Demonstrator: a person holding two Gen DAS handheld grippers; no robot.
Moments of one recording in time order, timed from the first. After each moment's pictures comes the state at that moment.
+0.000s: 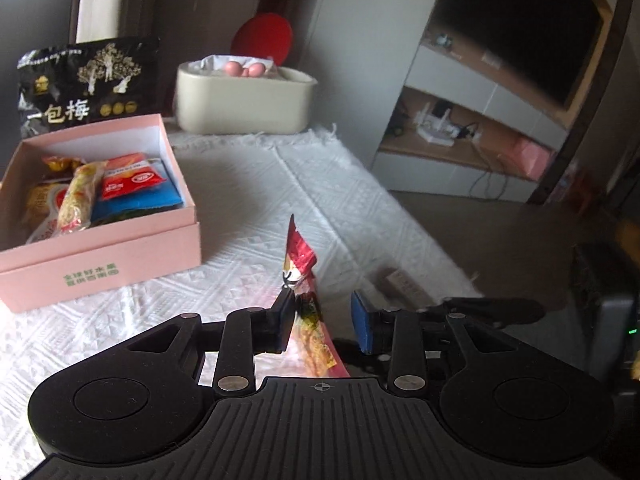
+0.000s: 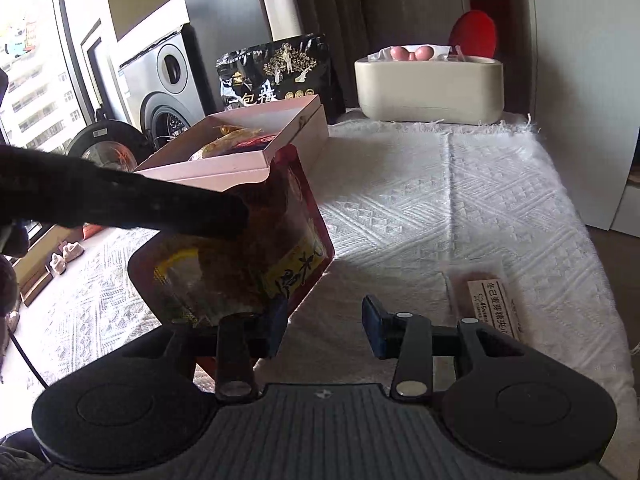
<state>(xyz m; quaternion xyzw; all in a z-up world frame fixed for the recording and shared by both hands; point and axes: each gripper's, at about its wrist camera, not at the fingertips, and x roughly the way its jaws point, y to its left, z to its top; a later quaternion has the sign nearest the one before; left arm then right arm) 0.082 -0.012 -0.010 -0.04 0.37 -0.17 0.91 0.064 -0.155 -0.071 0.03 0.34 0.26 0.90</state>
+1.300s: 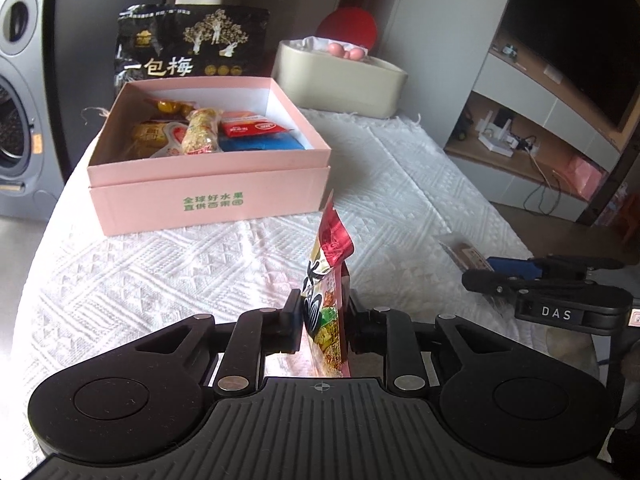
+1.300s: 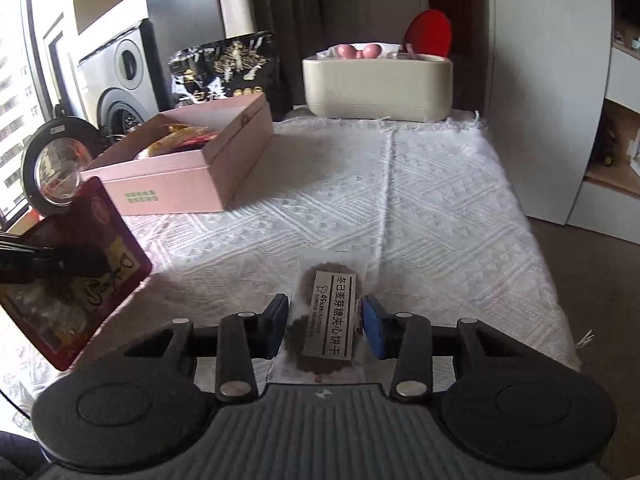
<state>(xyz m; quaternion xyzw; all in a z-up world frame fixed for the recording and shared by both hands) 0.036 0.062 -0.034 -0.07 0.38 -0.10 0.92 0.063 -0.162 -0.062 0.01 0.35 0.22 0.91</state>
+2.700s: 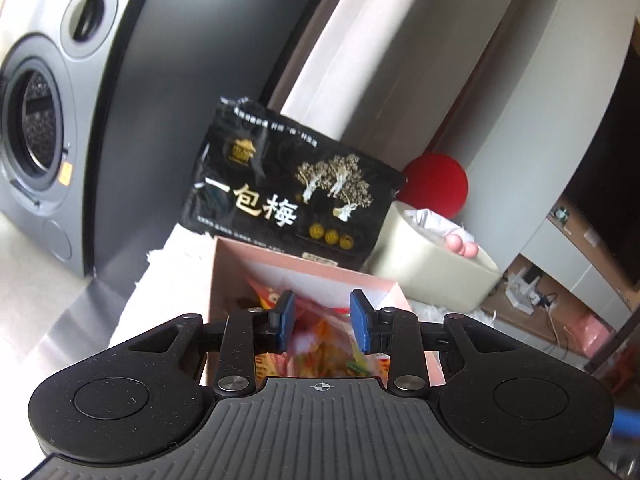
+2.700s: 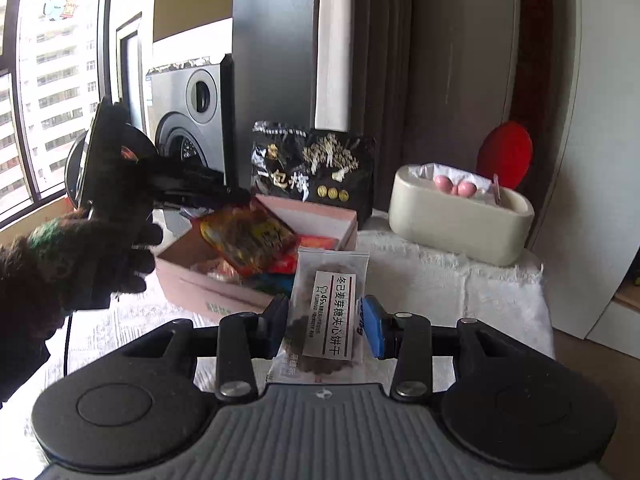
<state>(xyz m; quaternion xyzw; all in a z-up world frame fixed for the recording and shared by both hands) 0.177 0.210 0.005 -0.22 0.25 -0.03 0.94 0.102 -0.074 0.053 -0.06 0.25 0.28 0.93</state>
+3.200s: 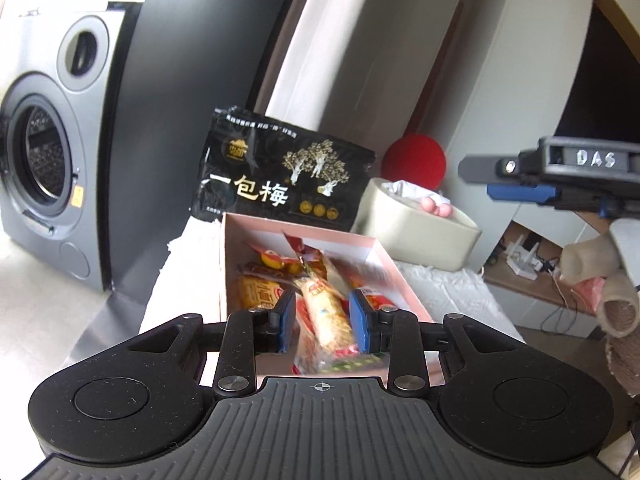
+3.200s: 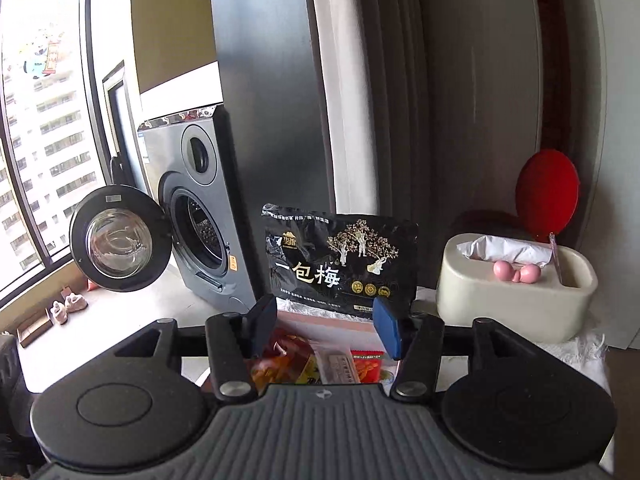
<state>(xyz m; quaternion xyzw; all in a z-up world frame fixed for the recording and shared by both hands) 0.096 0.186 0.014 -0.16 0.24 -0.04 0.96 0.193 -0.007 0.095 0.01 0.26 0.28 0.92</state>
